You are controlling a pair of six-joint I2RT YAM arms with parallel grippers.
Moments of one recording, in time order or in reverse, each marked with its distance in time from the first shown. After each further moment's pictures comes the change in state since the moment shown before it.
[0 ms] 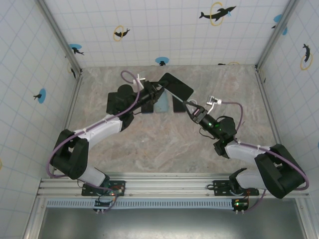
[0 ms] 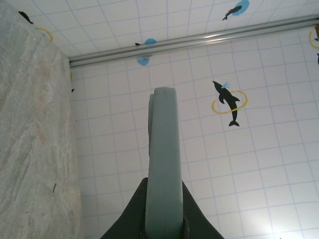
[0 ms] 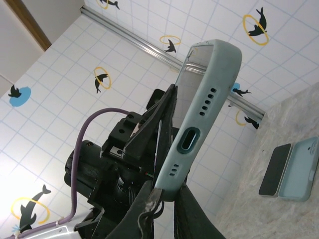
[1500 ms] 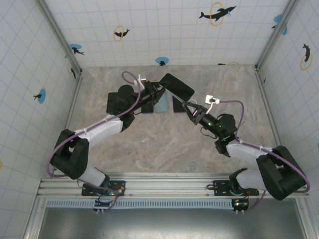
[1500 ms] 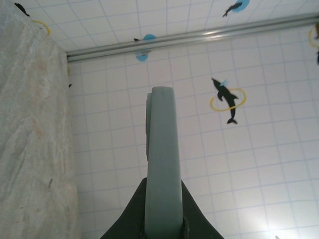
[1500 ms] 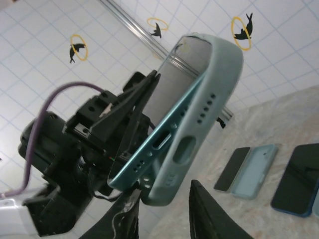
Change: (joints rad) left arm -0.008 0.002 0.026 -0.036 0.023 0.023; right arm -0.035 -0.045 0.022 -0.168 -0.066 -0.246
